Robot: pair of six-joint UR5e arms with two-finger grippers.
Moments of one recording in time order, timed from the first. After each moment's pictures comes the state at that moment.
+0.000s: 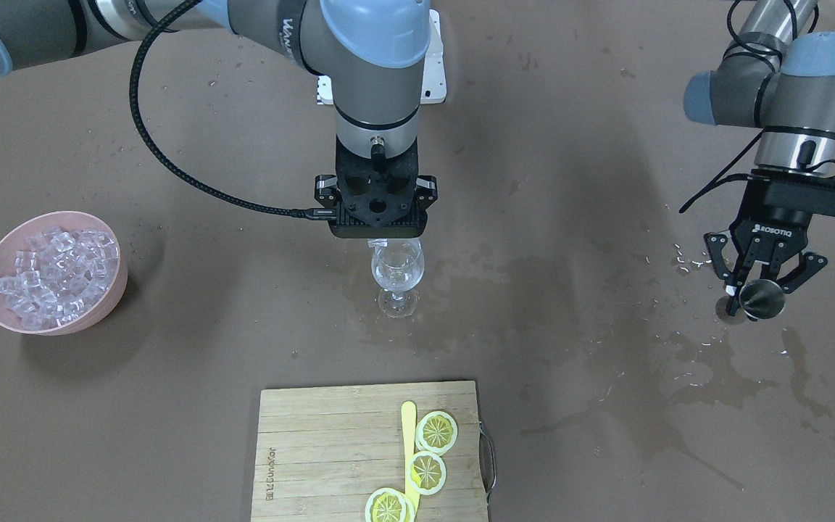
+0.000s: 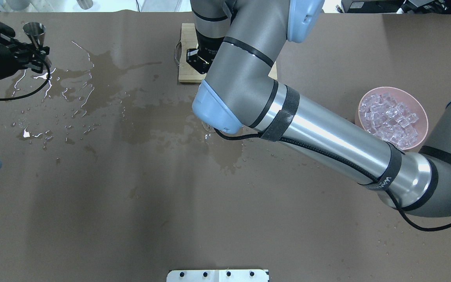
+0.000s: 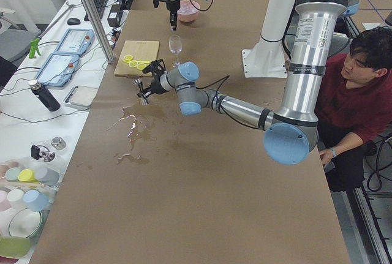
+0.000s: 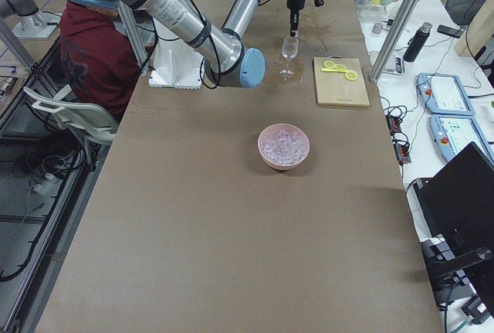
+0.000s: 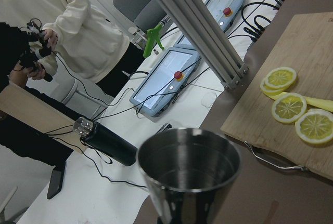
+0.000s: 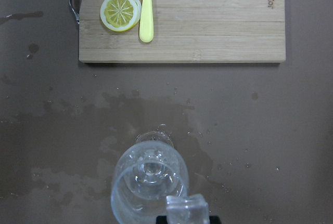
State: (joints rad) left arm -0.96 -1.68 -1.64 -2.63 -1.57 -0.55; right arm 0.71 -0.46 1.47 -1.96 1.99 1.01
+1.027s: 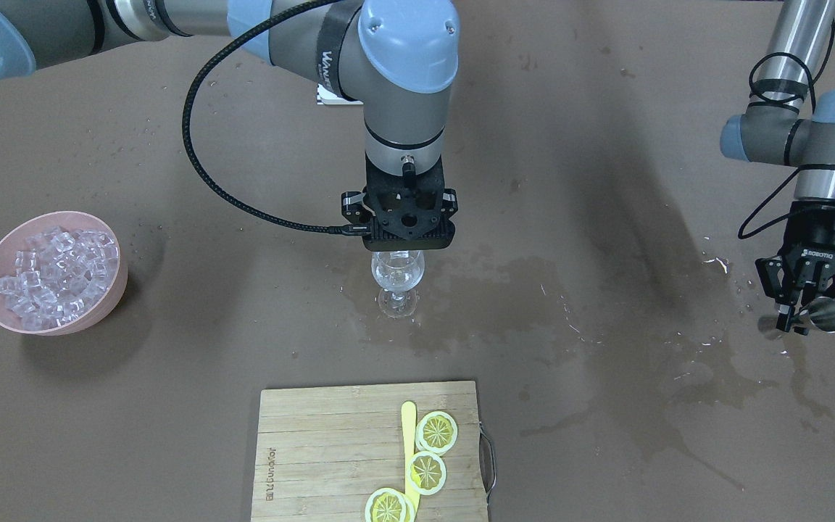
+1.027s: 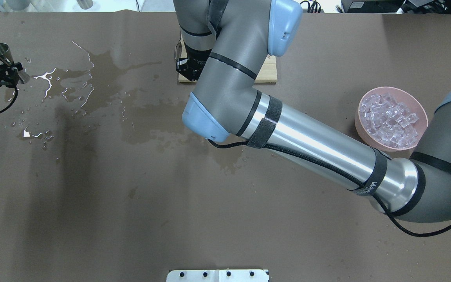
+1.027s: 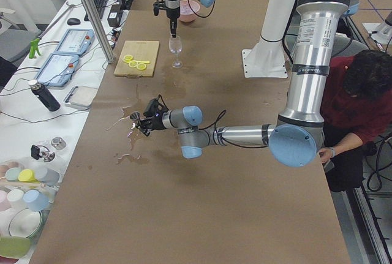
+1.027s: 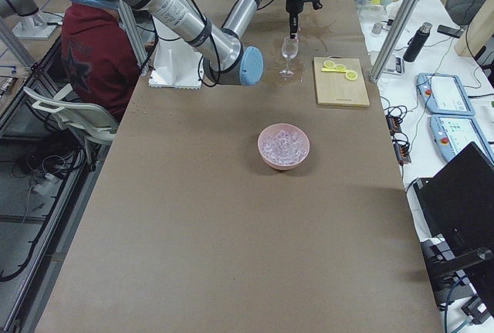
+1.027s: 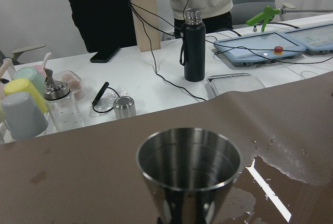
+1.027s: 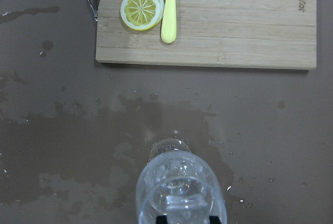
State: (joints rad) left arm -0.96 -1.67 -1.27 -3.10 -1.48 -0.75; right arm 0.69 -0.44 1.39 -1.86 1.96 1.01
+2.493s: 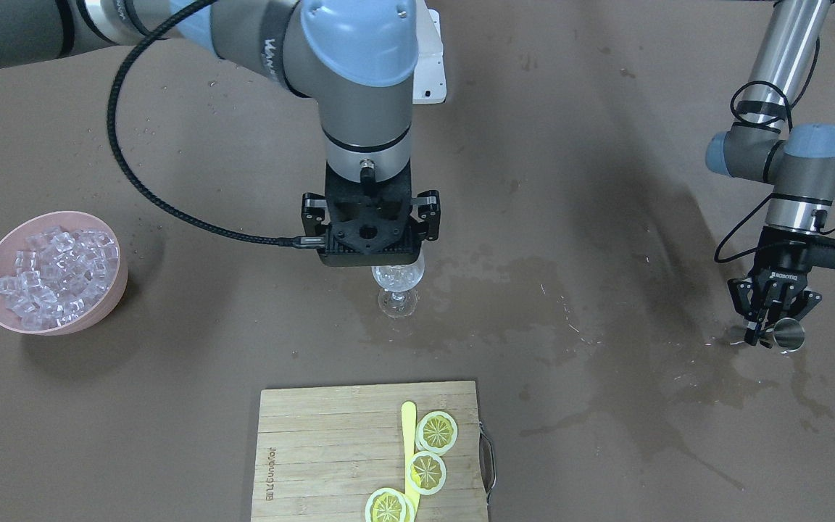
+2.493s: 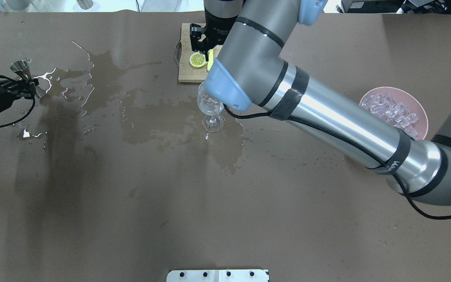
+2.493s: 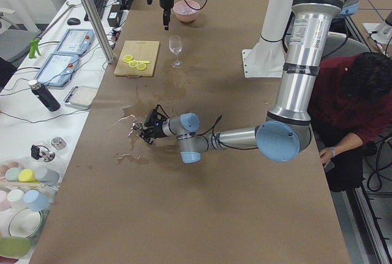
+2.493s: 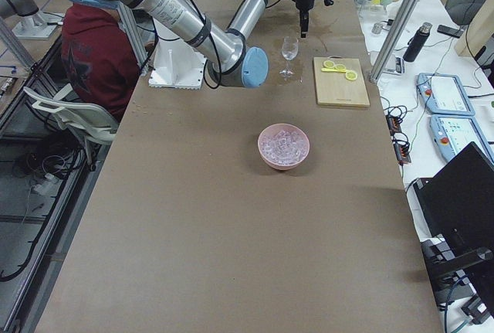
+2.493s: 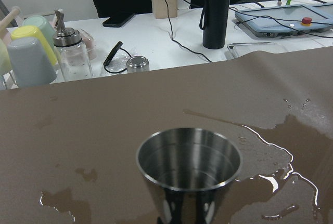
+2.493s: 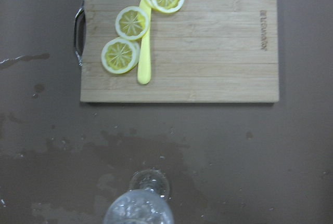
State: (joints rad) left arm -0.89 -1.74 -1.11 -3.12 -1.48 -0.84; right arm 0.80 -0.49 1.45 -1.87 2.02 0.96
